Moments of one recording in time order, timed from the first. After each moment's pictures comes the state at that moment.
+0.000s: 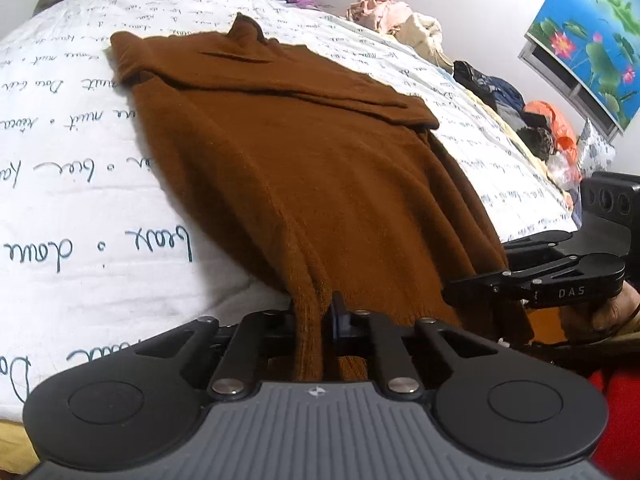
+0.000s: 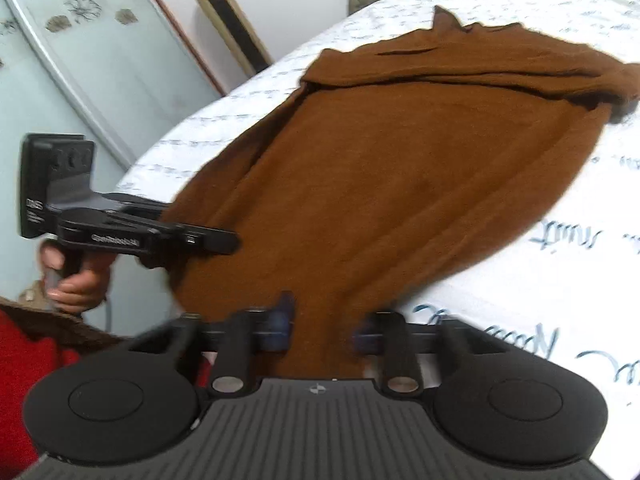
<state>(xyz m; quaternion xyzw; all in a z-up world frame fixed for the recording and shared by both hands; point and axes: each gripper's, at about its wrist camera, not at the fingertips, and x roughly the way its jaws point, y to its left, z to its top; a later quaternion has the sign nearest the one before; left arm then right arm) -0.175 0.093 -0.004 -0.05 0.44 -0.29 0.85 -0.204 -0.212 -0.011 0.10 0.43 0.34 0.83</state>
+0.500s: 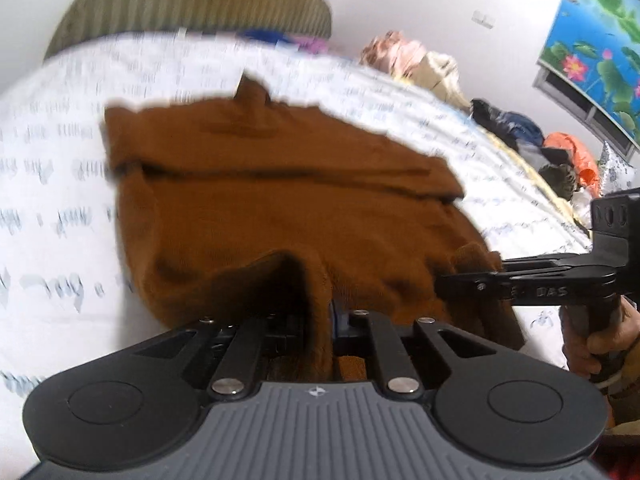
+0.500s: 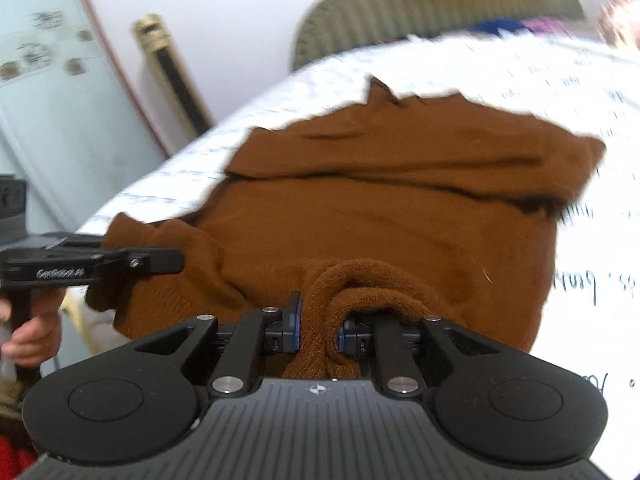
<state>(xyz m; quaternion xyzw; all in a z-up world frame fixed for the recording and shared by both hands) -0.124 0.066 0.004 -0.05 0.39 -0.26 0.88 -0.146 -0.235 -0.006 0.12 0.39 0.25 0.88</state>
